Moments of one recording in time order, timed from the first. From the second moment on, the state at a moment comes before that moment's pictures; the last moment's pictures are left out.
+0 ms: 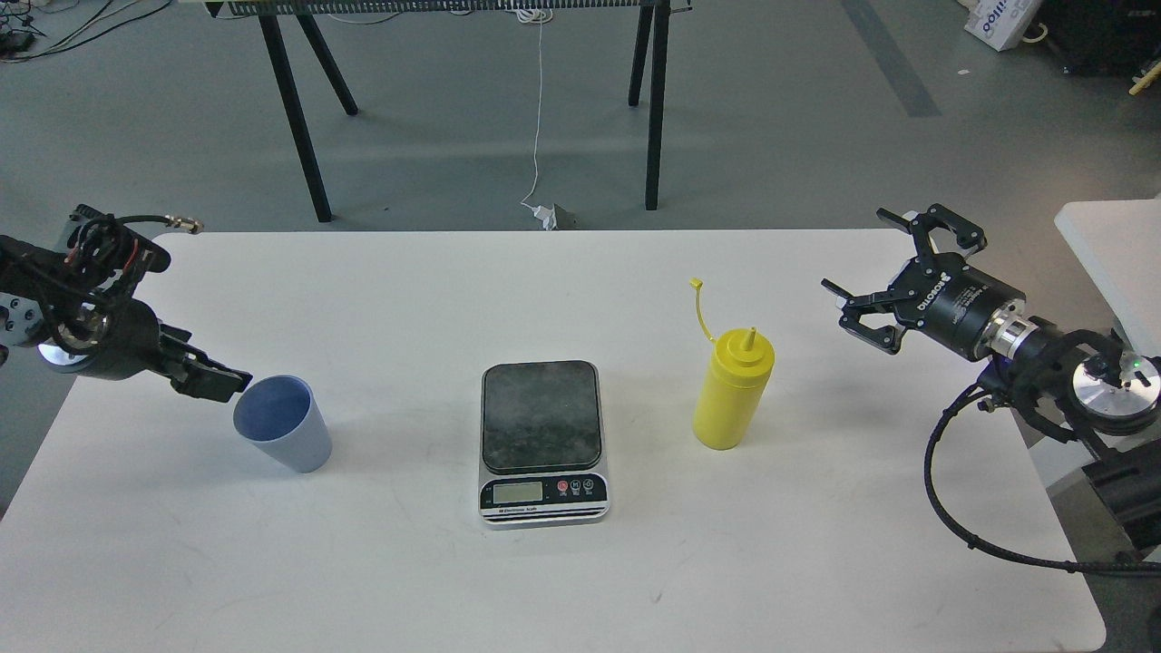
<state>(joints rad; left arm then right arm) -1.10 0.89 0.07 -1.02 1.87 -0.49 -0.49 0.54 -0.44 1.05 0.77 0.20 0.49 -0.42</state>
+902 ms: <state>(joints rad) -1.03 0.80 0.07 -0.99 1.83 -0.49 -0.49 0.54 -0.45 1.04 0.77 0.20 0.49 -0.42</state>
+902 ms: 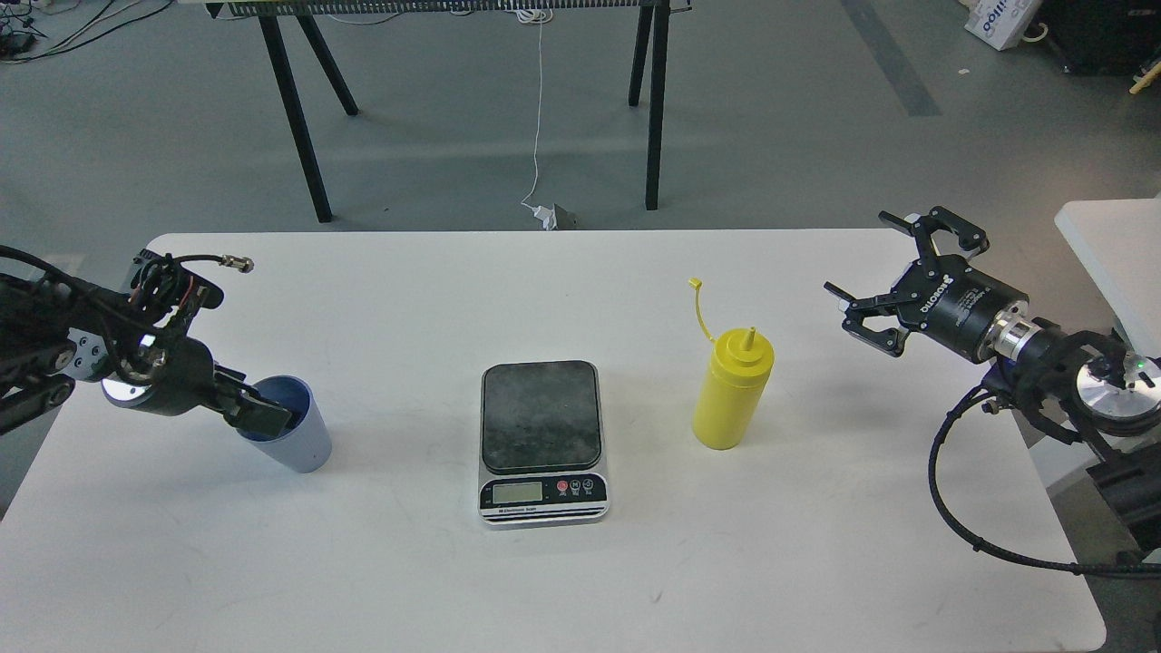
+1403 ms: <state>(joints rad) -1.00 0.80 0.08 -0.95 1.83 -0.49 -0.49 0.53 -0.45 1.04 0.77 0.20 0.49 -0.42</state>
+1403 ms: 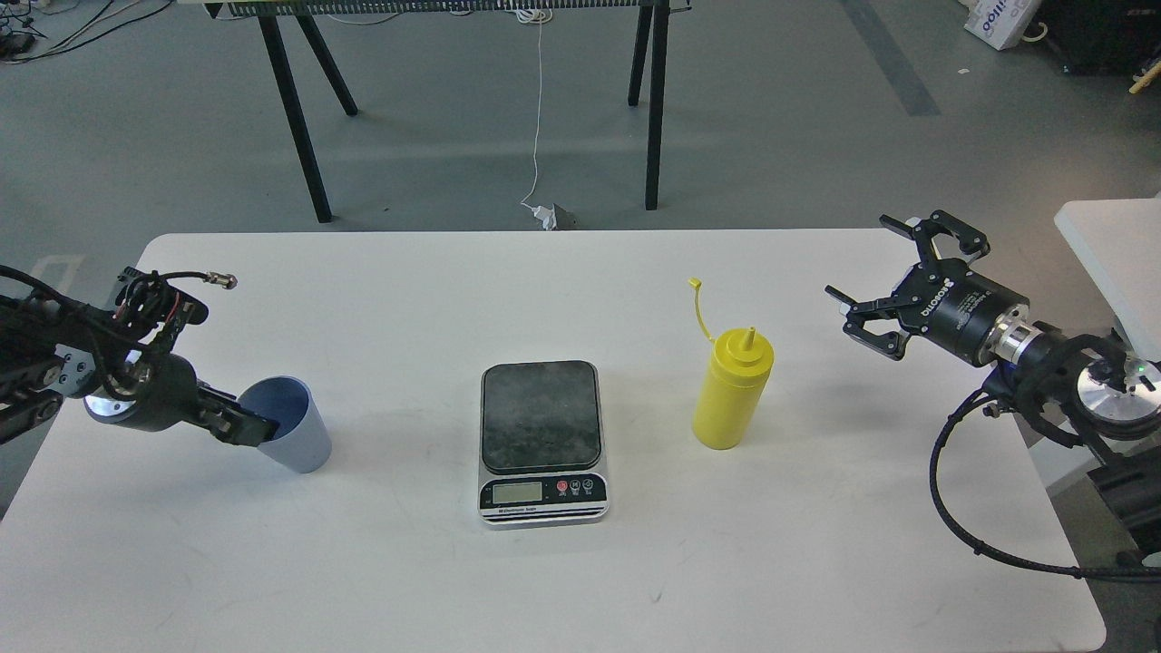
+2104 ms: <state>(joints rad) -1.12 0.81 0.07 -0.95 1.82 -0.49 -0.49 0.52 -0.45 1.05 0.78 0.20 0.49 -0.42</state>
